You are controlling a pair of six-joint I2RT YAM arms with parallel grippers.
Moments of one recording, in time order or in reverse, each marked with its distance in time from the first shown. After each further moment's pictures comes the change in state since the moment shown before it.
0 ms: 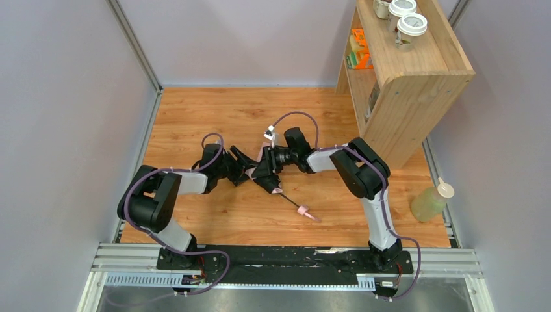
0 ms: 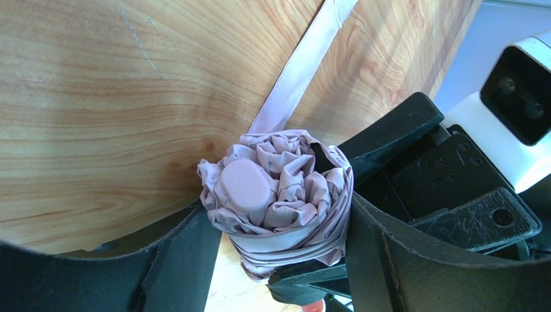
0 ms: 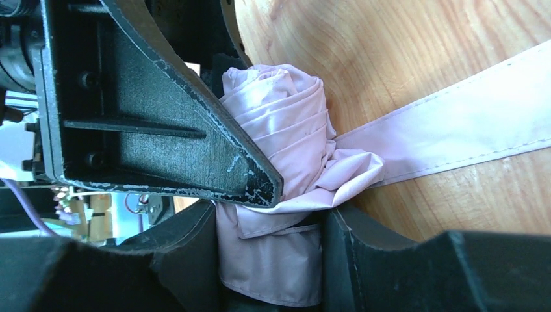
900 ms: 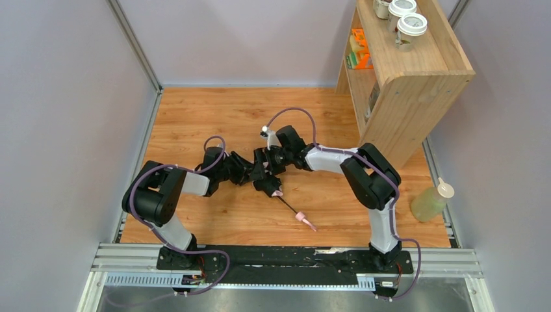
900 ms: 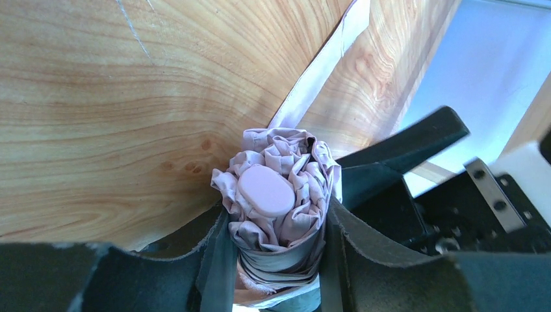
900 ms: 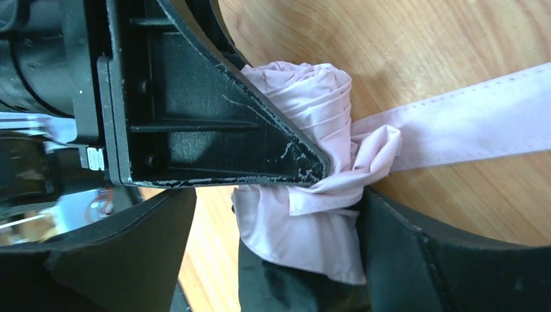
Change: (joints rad) left arm -0.006 0.067 -0.035 0.129 0.050 -0.078; right arm 0.042 -0.111 0.049 -0.330 0.185 -0.085
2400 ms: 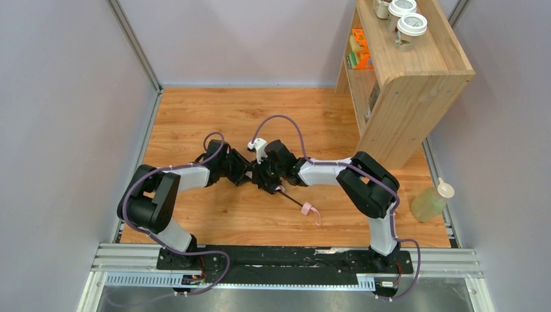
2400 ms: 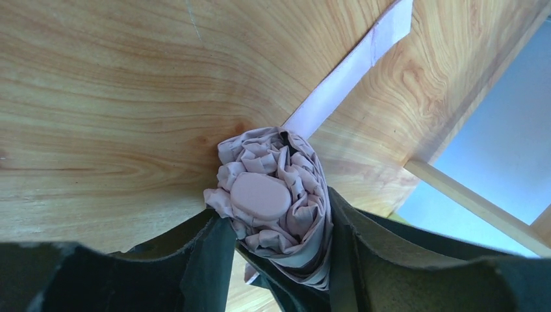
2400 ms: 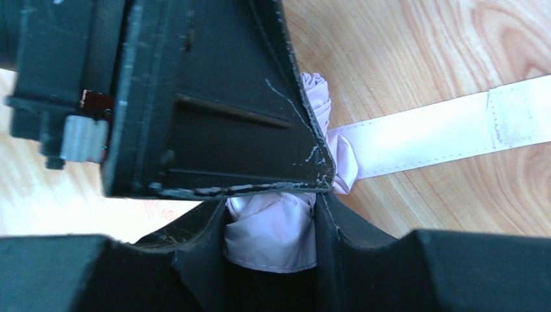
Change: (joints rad) left arm -0.019 -0.066 0.152 -0.420 -0.095 0.048; right arm 0.183 -0.079 -0.096 0.057 0.493 -0.388
